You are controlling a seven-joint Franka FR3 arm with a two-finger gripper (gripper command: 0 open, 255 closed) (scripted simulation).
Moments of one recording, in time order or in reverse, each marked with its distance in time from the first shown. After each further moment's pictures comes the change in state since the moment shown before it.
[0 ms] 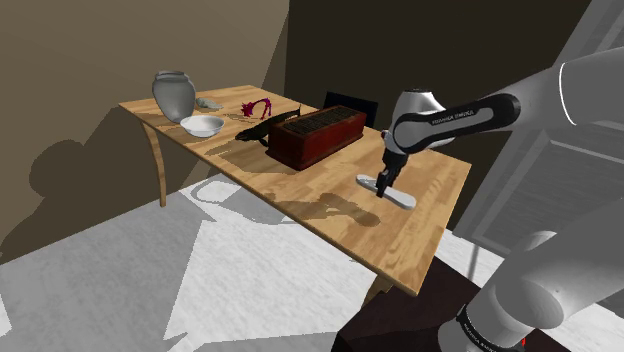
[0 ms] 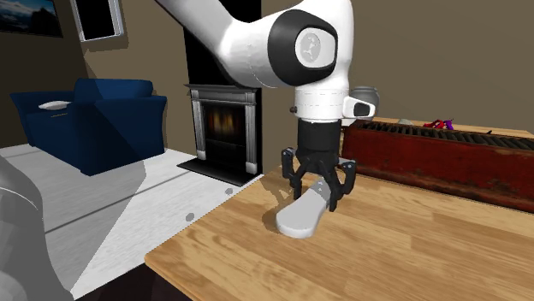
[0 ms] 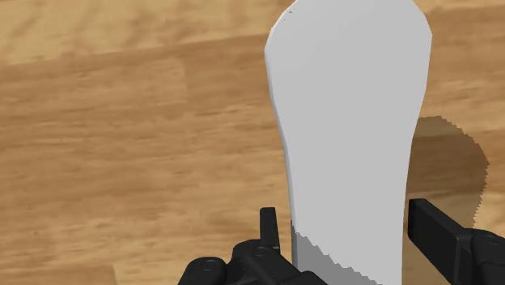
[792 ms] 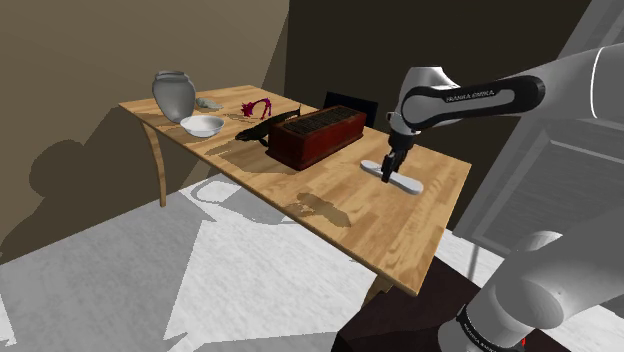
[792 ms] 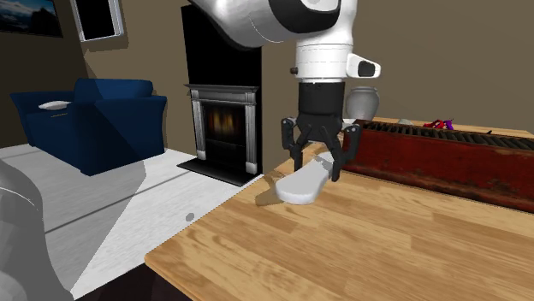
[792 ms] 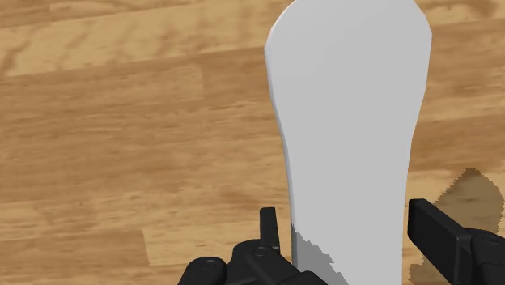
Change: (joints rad) arm 0.001 -0.073 0.013 0.102 0.000 -0.175 0.002
